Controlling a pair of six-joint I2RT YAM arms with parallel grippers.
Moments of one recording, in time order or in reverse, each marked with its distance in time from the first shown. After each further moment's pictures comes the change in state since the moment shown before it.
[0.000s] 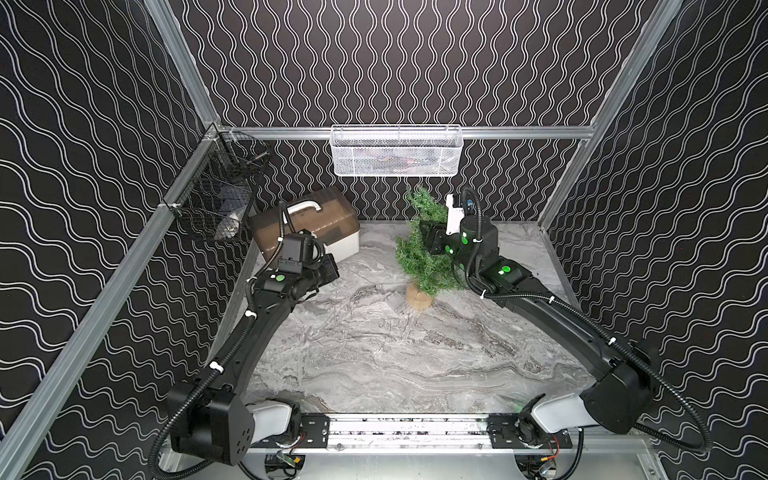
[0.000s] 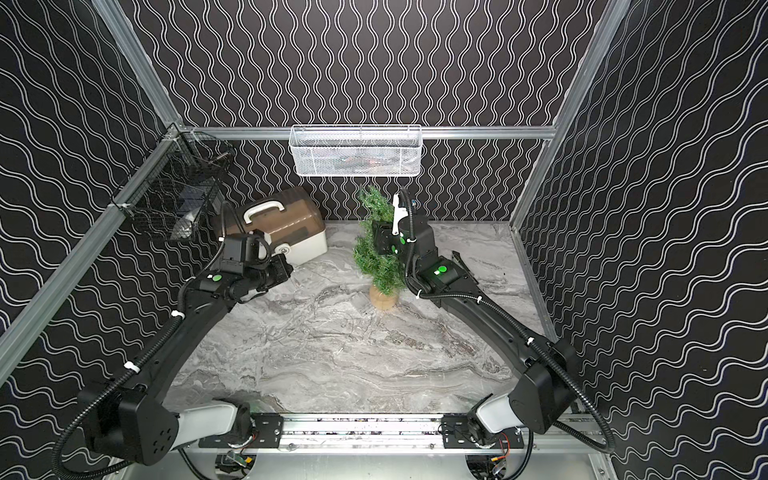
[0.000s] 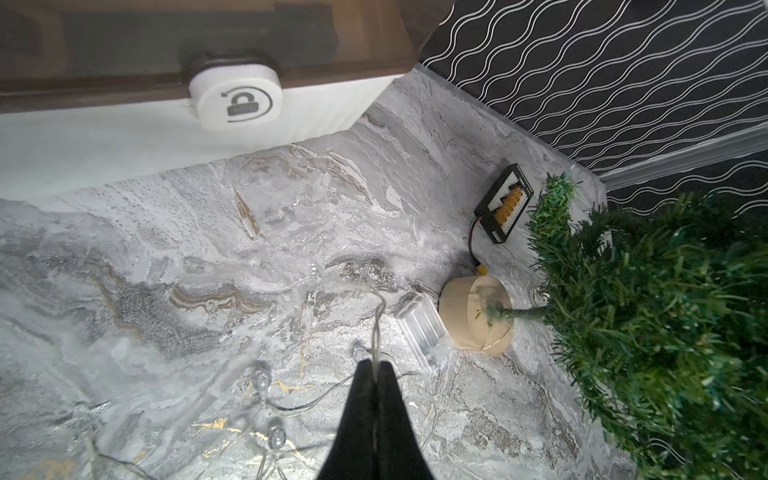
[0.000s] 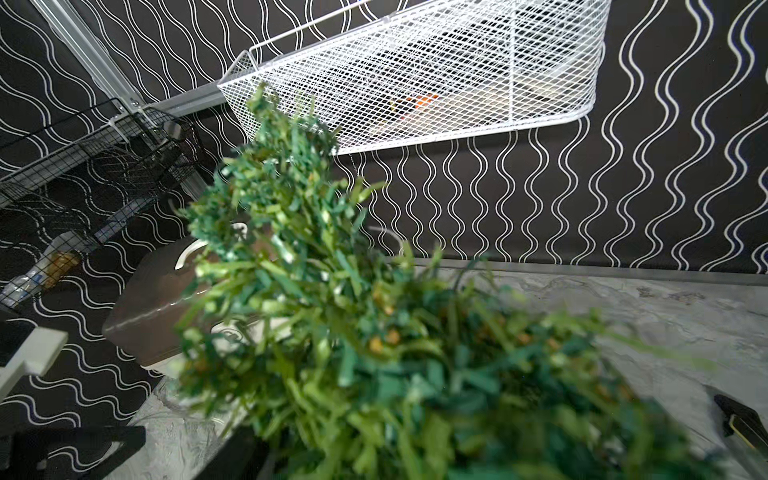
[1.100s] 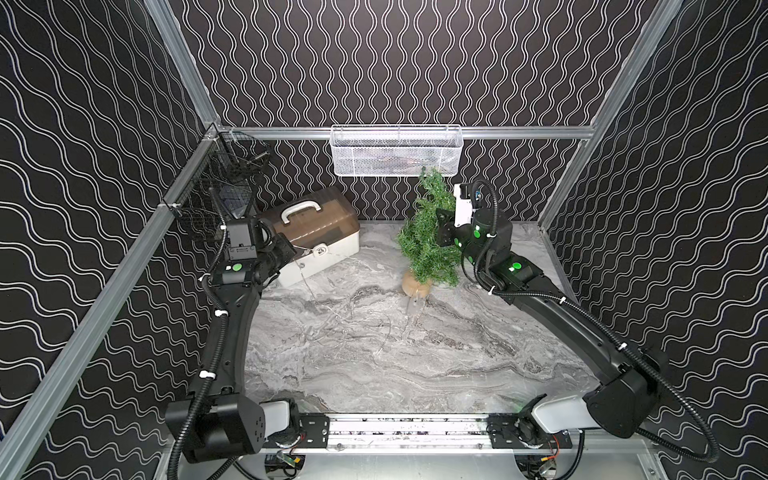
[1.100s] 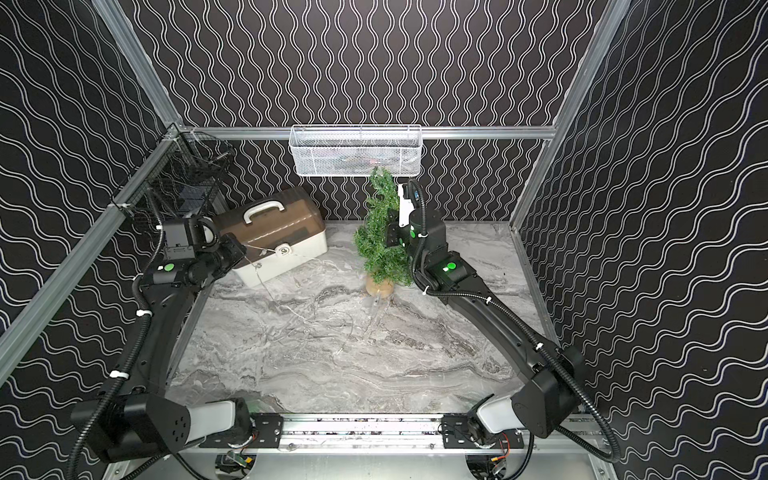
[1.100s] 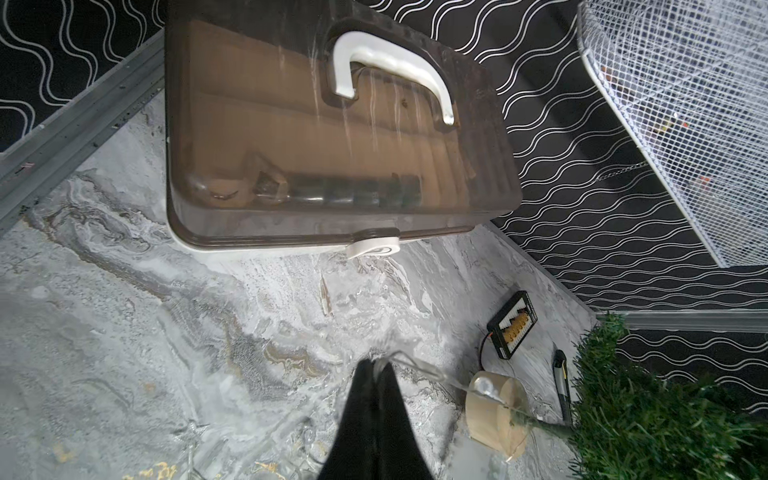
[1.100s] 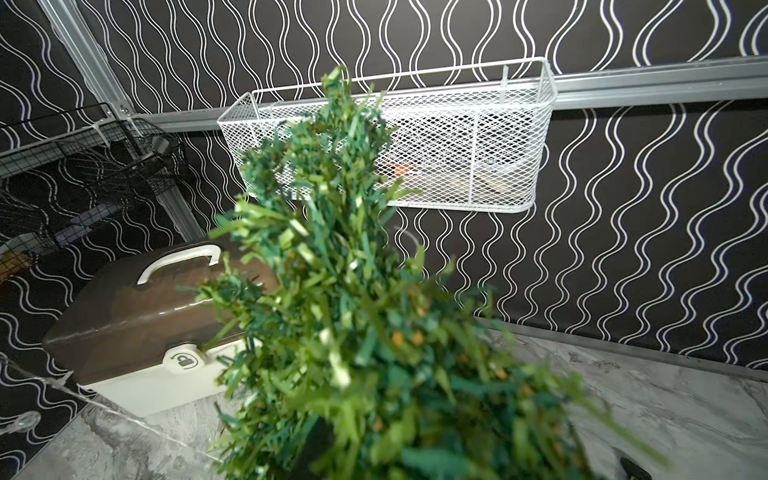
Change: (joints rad) left arm 0.309 0.002 0.167 -0.097 0.033 -0.014; right arm -0.045 -0.033 0.043 0.011 0.020 -0.186
